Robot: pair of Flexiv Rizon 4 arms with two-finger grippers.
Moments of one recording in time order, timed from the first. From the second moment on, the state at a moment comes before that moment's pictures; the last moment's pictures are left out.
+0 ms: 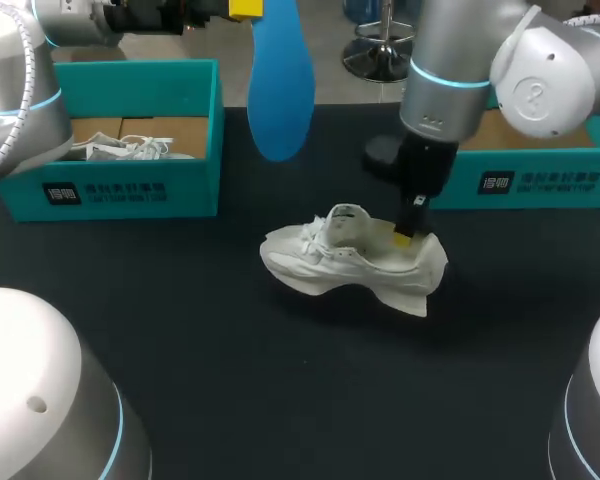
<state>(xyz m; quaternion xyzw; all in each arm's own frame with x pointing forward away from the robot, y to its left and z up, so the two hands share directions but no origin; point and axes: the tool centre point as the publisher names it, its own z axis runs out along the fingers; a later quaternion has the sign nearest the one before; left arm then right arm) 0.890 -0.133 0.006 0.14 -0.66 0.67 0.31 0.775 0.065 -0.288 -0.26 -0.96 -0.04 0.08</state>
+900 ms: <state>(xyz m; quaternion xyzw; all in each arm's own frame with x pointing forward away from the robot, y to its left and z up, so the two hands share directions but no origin) 0.890 -0.133 0.006 0.14 -0.66 0.67 0.31 0.754 0.060 -0.293 -0.45 -0.88 -0.10 0.10</state>
